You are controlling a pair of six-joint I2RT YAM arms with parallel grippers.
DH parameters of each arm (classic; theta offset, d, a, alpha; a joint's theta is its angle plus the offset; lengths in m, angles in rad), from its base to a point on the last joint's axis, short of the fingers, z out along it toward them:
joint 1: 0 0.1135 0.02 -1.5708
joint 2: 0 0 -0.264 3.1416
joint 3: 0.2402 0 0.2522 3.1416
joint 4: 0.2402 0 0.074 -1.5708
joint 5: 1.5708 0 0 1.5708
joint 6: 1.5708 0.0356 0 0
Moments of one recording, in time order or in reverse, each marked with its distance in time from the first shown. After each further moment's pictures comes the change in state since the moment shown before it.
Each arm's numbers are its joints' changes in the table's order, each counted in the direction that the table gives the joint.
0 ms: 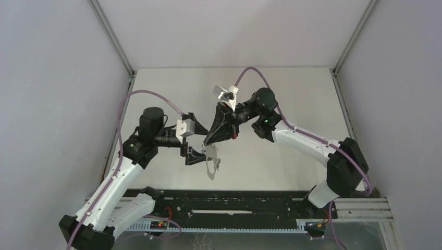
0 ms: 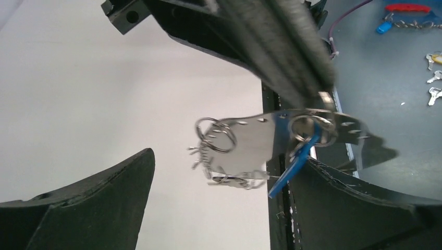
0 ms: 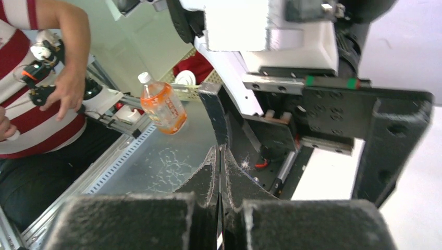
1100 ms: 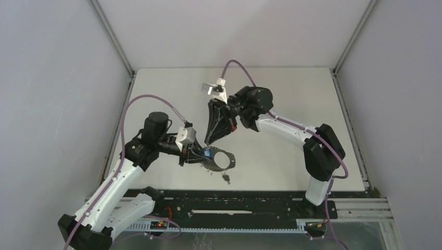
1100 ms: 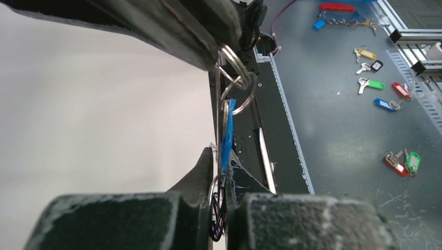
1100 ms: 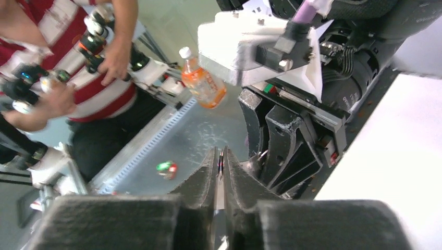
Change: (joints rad) left arm -0.048 -0.013 -0.027 0.101 0.124 0.004; right arm -0.011 0.230 0.192 -0.586 -0.224 0.635
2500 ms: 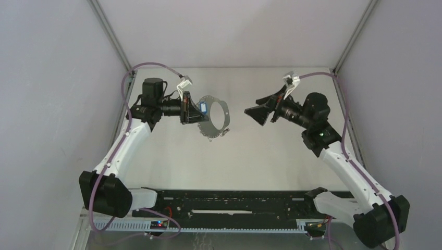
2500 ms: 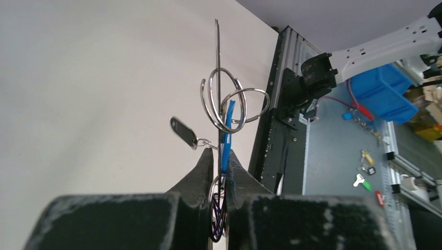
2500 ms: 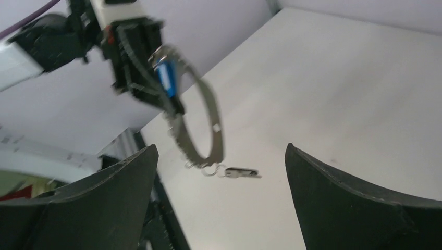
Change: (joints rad) left arm 0.257 0.411 0.296 -0.096 -0.082 -0.373; right arm -0.365 -0.716 -0.422 1.220 0.948 -0.865
